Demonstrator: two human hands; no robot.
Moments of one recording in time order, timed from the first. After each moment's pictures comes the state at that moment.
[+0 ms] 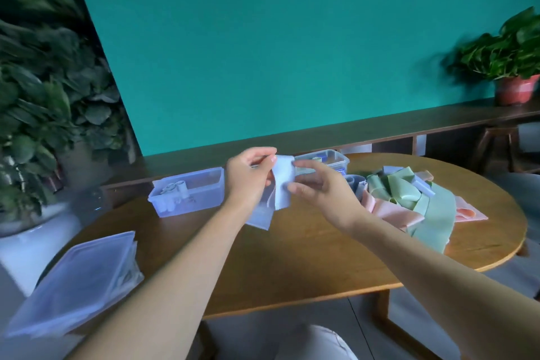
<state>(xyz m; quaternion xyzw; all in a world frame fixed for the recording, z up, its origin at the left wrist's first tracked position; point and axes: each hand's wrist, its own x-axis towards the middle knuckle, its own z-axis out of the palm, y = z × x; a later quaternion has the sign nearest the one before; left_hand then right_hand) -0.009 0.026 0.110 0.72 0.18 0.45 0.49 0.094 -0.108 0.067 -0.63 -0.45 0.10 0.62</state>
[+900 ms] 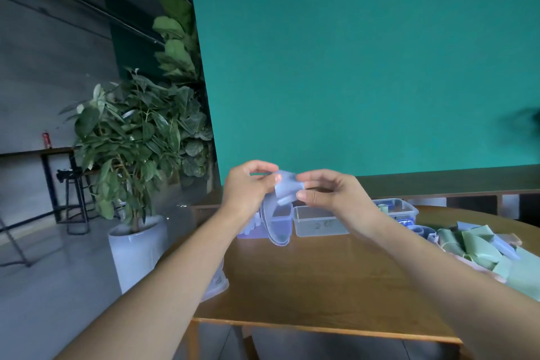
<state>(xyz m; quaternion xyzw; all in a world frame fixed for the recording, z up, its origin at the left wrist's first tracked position) -0.176 0.034 0.198 0.73 0.22 0.51 0.41 -0.021 -0.090 0.169 -0.46 -0.55 0.19 0.67</state>
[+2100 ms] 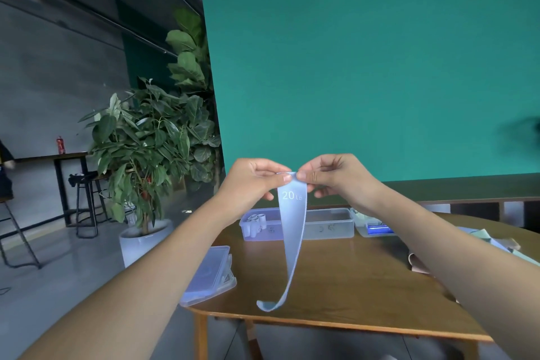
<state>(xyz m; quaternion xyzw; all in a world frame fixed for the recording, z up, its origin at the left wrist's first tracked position) -0.221 -0.010 0.233 0.81 0.16 0.41 0.39 -0.039 -0.114 0.222 -0.50 -0.58 0.21 0.61</state>
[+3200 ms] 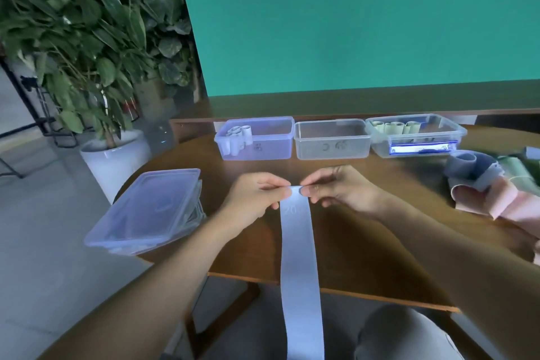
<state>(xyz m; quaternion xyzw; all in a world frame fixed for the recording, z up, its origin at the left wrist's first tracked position) -0.124 0.135 0.010 0.78 0.32 0.29 0.46 0.076 0.041 0.001 -0.60 -0.51 0.36 0.50</state>
